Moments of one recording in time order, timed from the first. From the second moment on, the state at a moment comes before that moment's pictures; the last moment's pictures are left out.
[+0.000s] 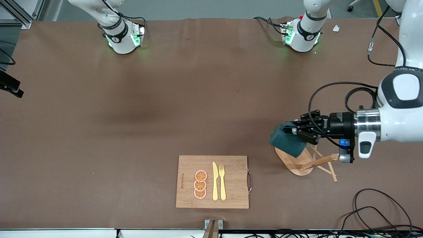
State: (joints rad) left arm 0.67 0.75 -1.08 -1.39 -0.44 1.86 -0.96; right arm -0.06 0.05 -0.04 -1.44 -0.05 1.57 -0.08
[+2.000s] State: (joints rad) left arm 0.79 0.89 -1.07 -1.43 -0.48 1.73 -0.69; right arm -0.06 0.05 -0.04 -1.44 -0.05 1.56 -0.08
